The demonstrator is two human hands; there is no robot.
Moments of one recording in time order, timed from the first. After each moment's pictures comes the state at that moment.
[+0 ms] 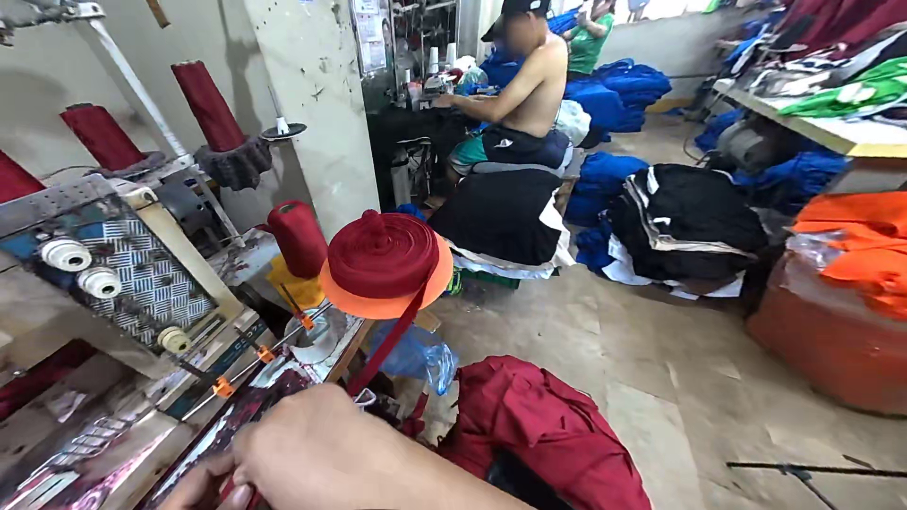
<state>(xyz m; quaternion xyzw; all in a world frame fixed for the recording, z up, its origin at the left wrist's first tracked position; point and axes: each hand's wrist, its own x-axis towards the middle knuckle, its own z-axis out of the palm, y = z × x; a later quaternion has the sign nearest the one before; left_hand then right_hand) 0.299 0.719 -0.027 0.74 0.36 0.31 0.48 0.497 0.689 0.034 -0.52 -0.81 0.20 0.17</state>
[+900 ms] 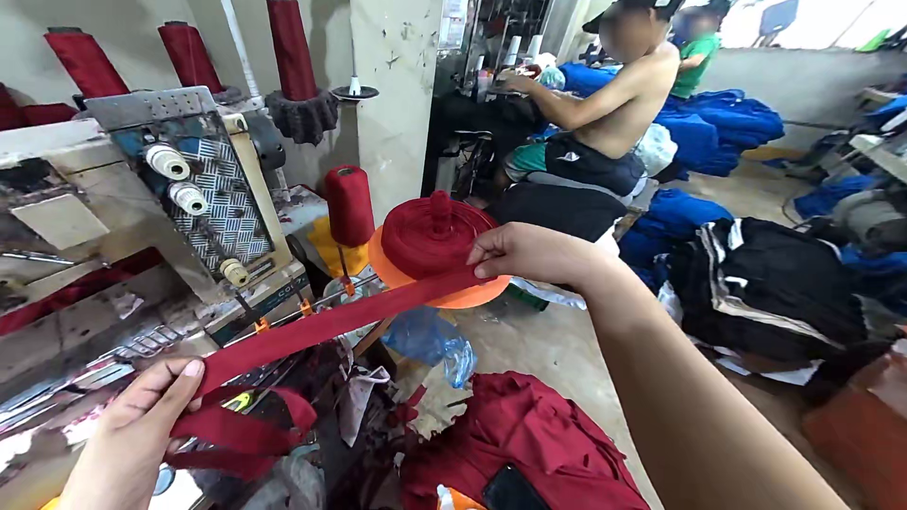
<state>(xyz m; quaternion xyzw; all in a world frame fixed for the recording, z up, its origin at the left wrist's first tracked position) 0.274 0.758 -0.025 0.54 0.53 0.46 0.46 0.714 0.741 0.061 -0.66 -0.70 0.23 0.14</state>
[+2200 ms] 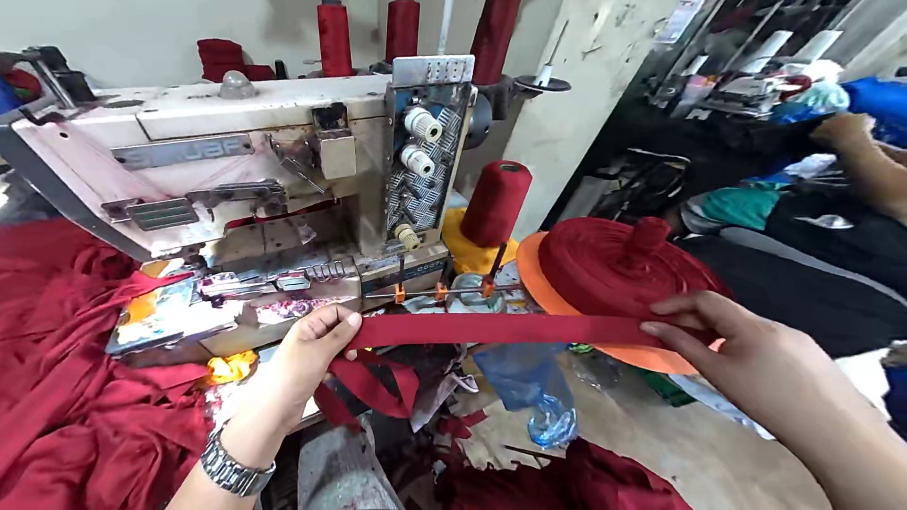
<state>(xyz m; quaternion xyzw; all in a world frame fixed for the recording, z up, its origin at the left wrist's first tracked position) 0.254 0.753 -0.030 0.46 0.50 0.46 0.57 0.707 0.737 -0.015 -0.62 -0.73 -0.08 0.27</state>
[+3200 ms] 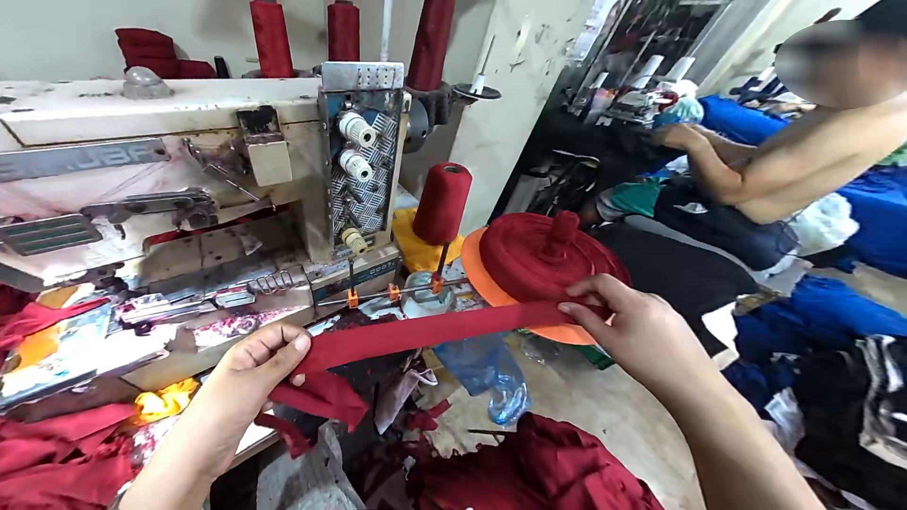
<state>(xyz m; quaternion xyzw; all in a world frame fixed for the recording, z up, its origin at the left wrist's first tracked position) 0.248 0.747 -0.034 0.51 0.46 0.46 0.56 0.689 0.733 -0.013 -0.64 -0.71 -0.11 0.27</state>
